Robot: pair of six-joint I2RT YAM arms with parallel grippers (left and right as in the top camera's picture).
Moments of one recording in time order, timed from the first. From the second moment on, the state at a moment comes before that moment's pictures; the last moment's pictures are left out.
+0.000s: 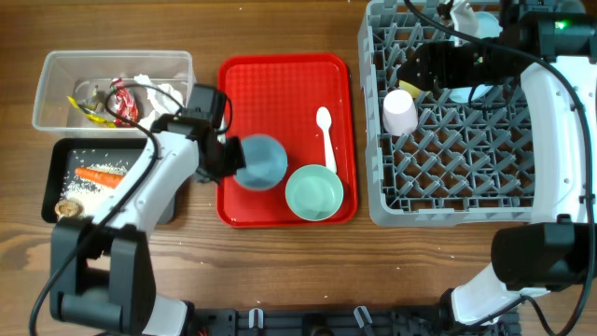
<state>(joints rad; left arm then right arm) -0.22 1.65 1.09 -0.83 0.13 -0.45 -0.03 1.80 1.93 -1.33 -0.59 -0.18</state>
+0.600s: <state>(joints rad) -0.46 1.55 1.28 -0.71 0.16 -0.51 0.30 1.81 1.93 -1.31 -0.45 -0.15</state>
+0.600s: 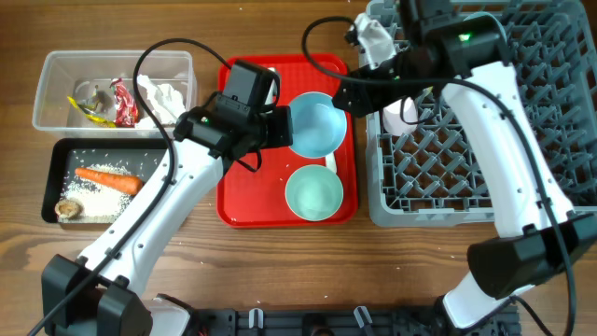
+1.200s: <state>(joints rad) -0.46 1.55 1.28 -0.71 0.16 -0.52 0.37 1.97 1.93 -1.30 -0.31 -0.08</state>
